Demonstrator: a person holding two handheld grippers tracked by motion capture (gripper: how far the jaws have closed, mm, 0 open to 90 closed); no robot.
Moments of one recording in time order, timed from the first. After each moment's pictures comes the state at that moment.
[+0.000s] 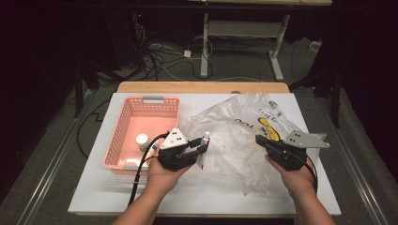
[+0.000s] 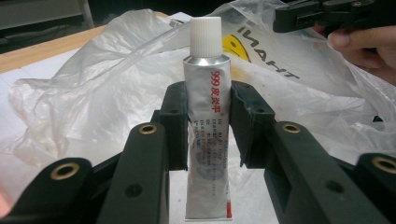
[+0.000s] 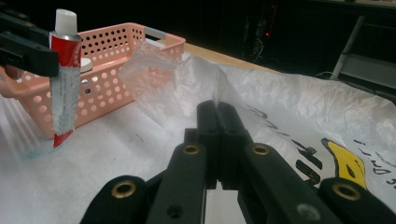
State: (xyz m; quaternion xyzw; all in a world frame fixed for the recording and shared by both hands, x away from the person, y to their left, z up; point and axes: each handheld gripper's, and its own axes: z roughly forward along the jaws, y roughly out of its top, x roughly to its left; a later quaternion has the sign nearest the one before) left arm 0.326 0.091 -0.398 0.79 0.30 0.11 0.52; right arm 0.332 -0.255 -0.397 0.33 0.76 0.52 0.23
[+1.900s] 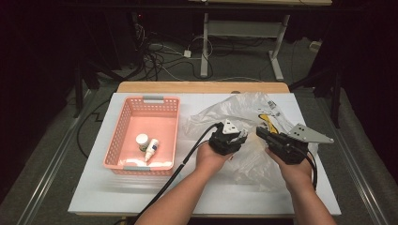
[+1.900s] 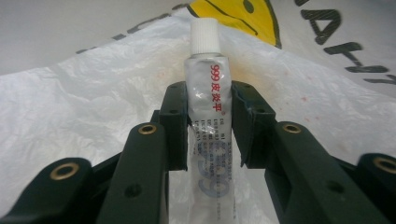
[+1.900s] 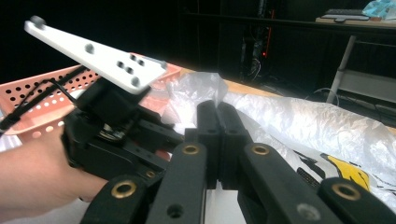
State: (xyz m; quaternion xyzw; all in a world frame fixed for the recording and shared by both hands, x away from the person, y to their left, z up) left arm 0.407 -0.043 -0.452 0.83 0.29 0.10 0.47; right arm 0.343 -0.255 -0.388 0.33 0.72 0.56 0.24
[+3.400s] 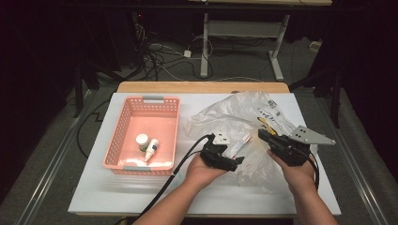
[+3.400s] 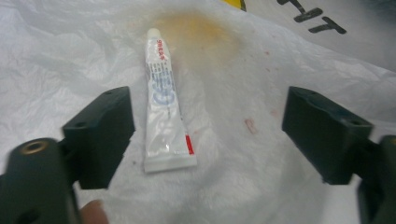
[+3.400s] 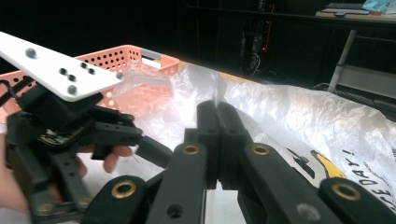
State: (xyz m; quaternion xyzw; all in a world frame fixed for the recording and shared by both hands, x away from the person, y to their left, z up) left arm 0.366 -0.010 -0.454 0.84 0.29 0.05 0.46; right arm 0.340 -0.261 -0.391 0.33 0.73 0.55 0.24
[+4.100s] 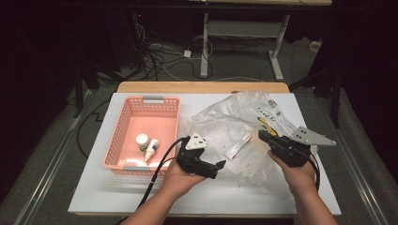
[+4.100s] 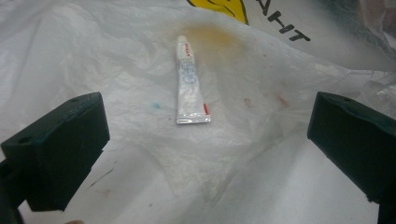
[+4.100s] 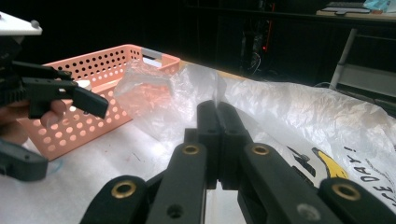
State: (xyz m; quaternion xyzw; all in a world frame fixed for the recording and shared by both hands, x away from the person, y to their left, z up) left arm 0.334 0.054 -0.422 0.82 0.31 0.09 0.47; right arm 0.338 -0.262 -0.392 0.33 0.73 0.55 0.23
